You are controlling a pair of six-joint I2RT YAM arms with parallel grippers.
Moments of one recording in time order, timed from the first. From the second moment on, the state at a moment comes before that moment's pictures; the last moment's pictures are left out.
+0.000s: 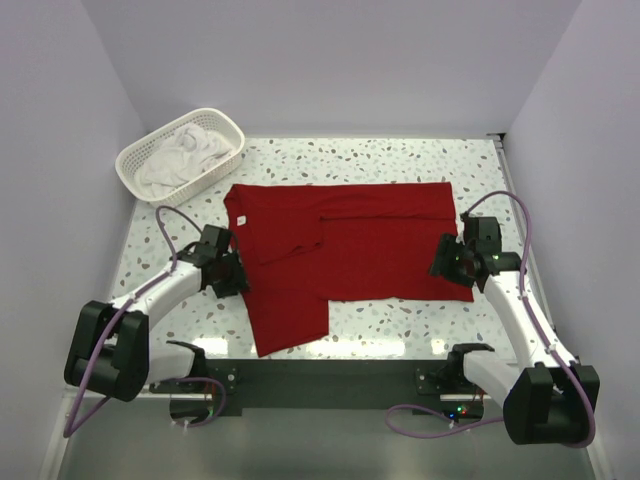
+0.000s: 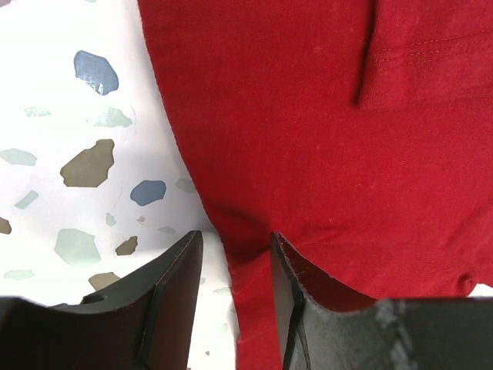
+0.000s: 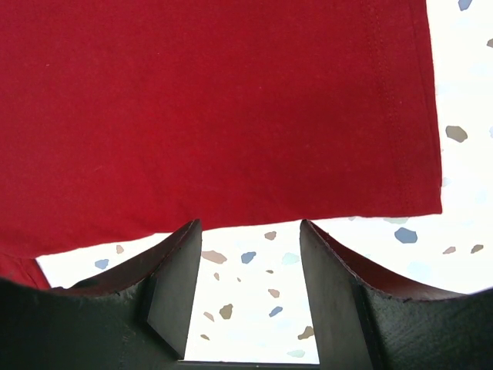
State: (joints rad) left arm -0.25 1.27 0.58 -0.48 0.02 -0.63; right arm 0.02 1.02 0.71 -0.70 -0.05 0.35
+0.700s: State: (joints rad) left arm -0.26 1.21 0.52 -0.44 0.01 -0.64; right arm -0.01 1.03 0.77 -0.82 0.14 0.39
